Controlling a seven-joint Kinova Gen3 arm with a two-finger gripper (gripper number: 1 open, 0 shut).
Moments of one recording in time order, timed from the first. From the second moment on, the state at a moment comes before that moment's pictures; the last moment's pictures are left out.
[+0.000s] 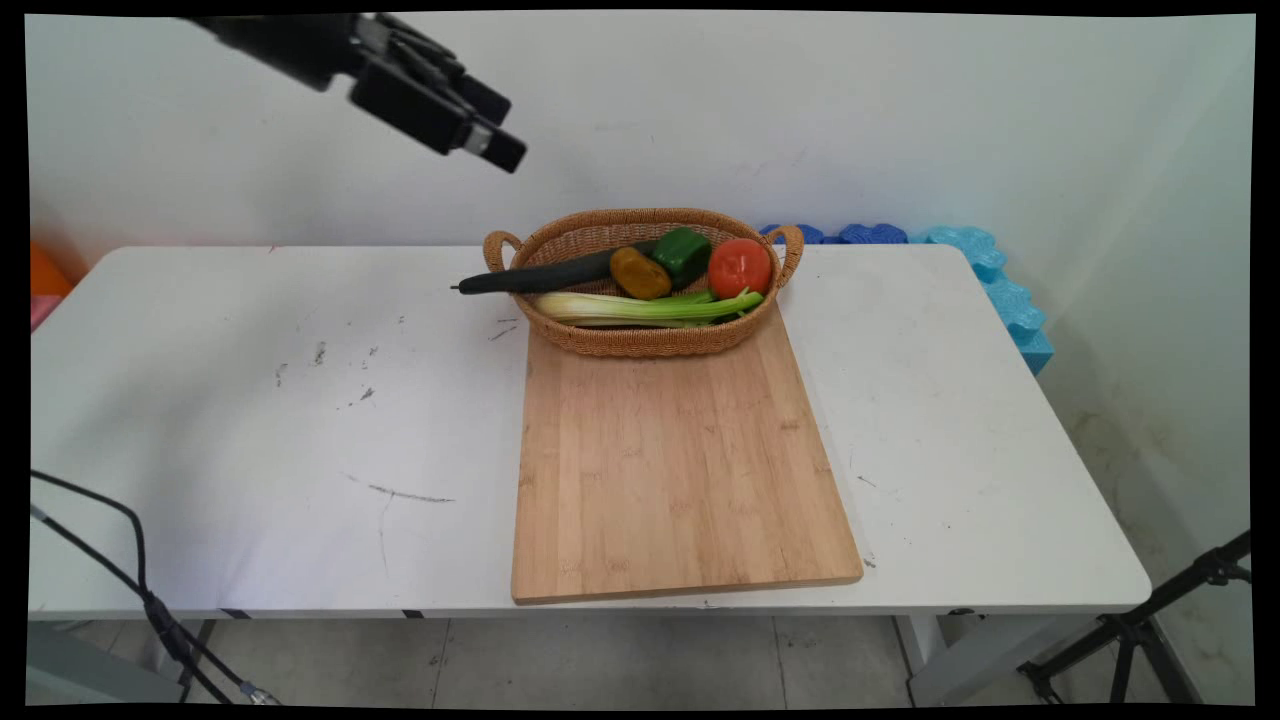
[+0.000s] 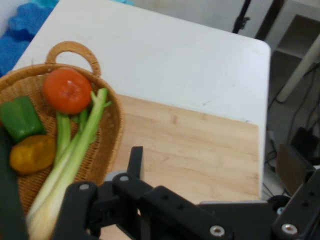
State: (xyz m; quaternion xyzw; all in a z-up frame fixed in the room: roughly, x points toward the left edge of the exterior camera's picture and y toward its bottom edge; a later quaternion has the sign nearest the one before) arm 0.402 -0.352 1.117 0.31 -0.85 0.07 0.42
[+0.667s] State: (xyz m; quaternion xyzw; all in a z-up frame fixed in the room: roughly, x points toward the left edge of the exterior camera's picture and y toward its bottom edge) arm 0.369 -0.466 1.078 0.37 -0.86 0.10 0.33
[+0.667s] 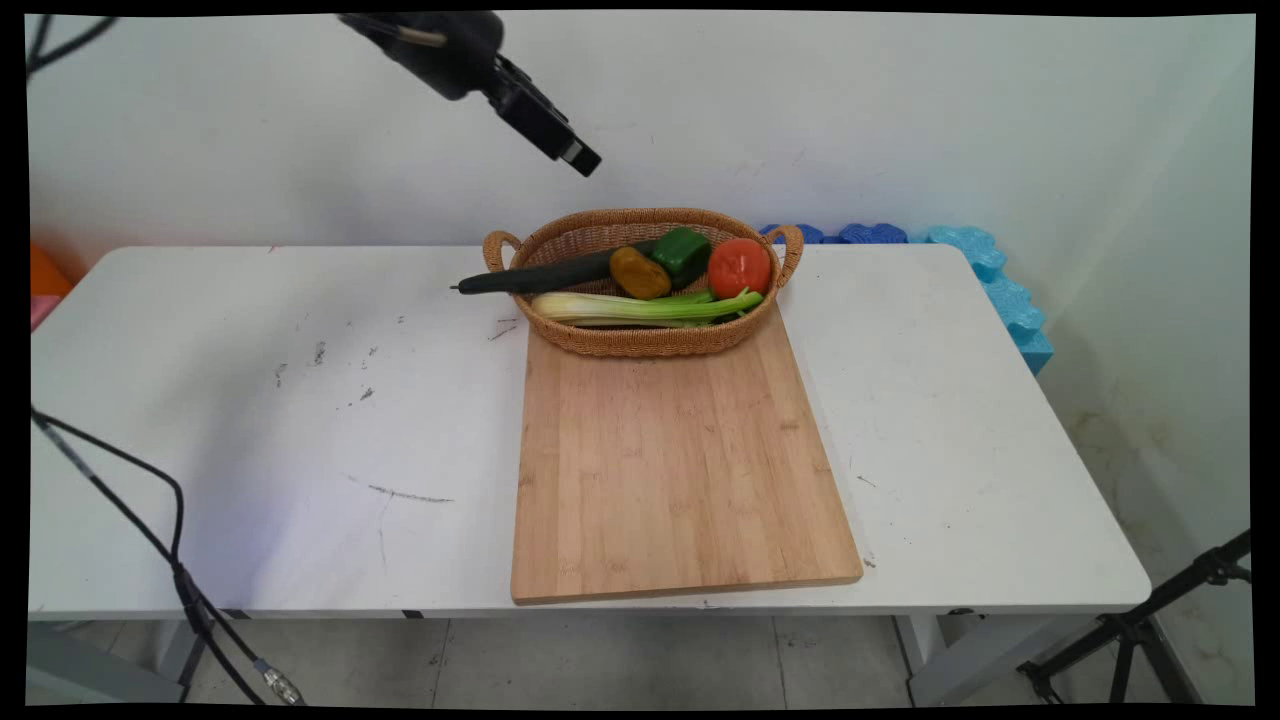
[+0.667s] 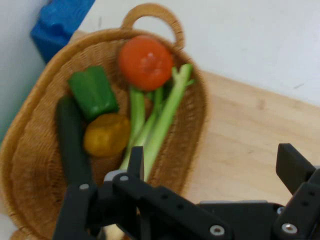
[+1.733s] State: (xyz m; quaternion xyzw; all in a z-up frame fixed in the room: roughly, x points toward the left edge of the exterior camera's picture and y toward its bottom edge) arm 0.361 -0.578 0.932 0.50 -0.83 0.11 0.22
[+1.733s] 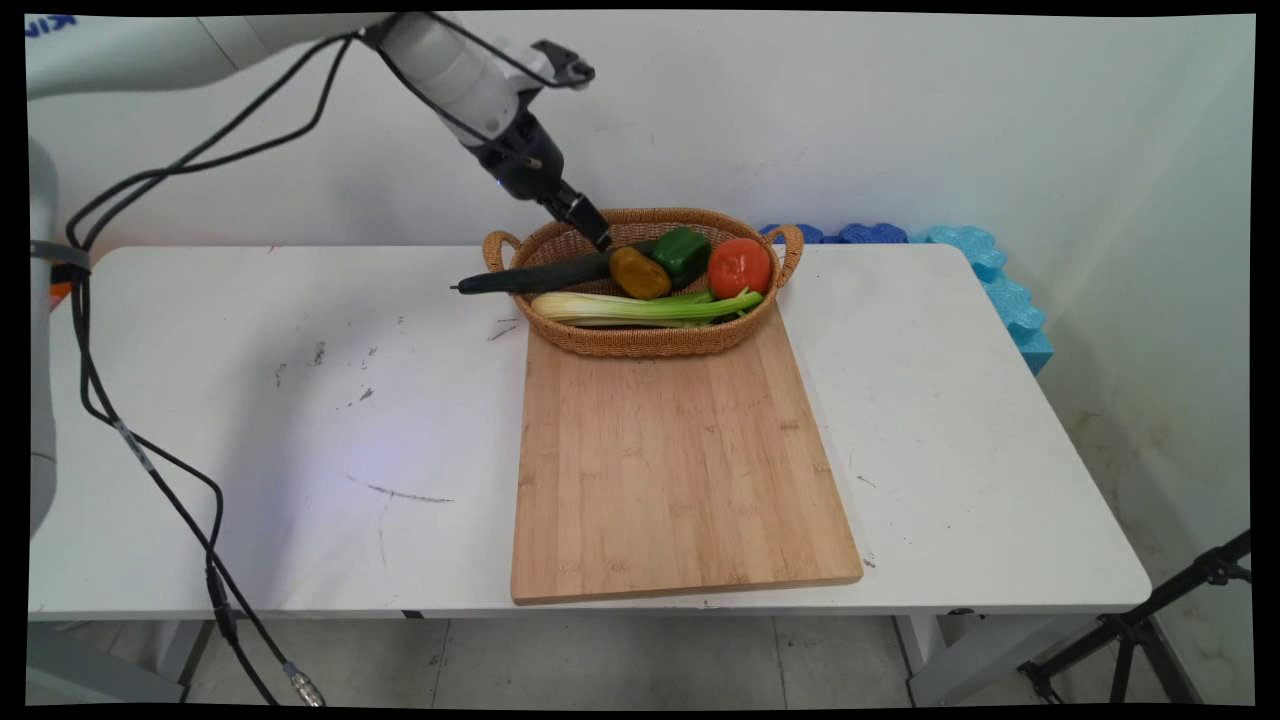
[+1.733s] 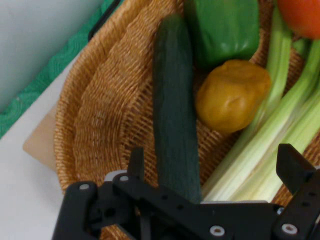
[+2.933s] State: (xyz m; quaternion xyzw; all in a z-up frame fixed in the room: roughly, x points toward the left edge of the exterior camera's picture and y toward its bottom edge) arm 0.365 -0.601 0.874 0.50 -0.84 0.10 0.20
